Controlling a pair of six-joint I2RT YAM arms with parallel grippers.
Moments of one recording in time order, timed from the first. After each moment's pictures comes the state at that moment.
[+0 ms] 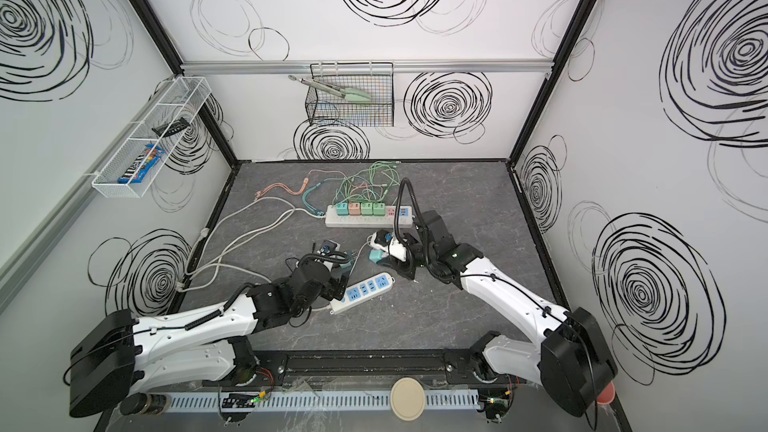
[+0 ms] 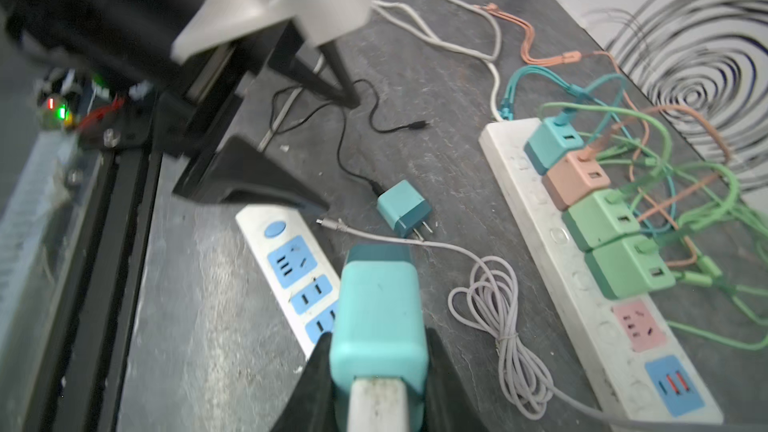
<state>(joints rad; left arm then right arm) -0.93 1.10 0.49 -0.12 -0.46 -0.36 0.64 1.18 0.76 -0.31 -0.53 -0.63</state>
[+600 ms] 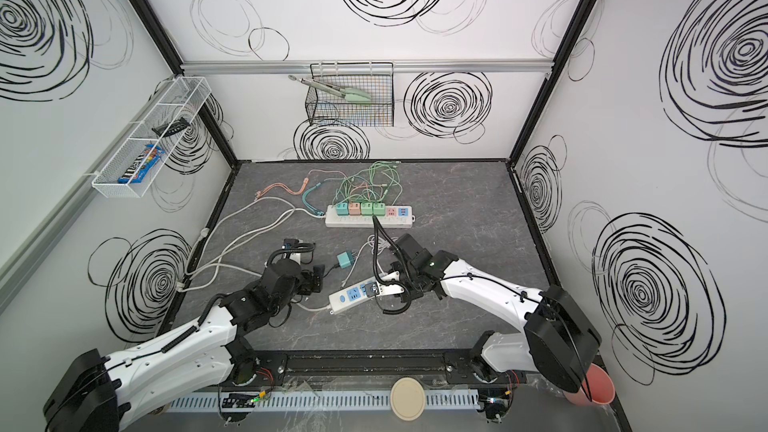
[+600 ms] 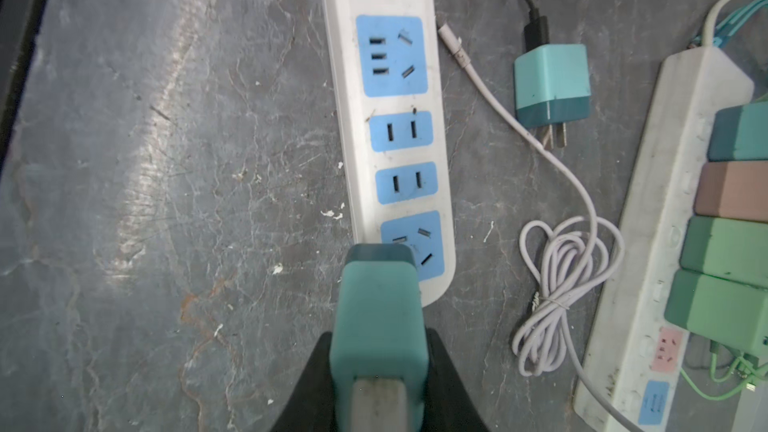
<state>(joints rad) -0.68 0.89 0.35 -0.17 -0.35 -0.52 0.82 1.31 0.77 -0.54 -0.13 -1.09</state>
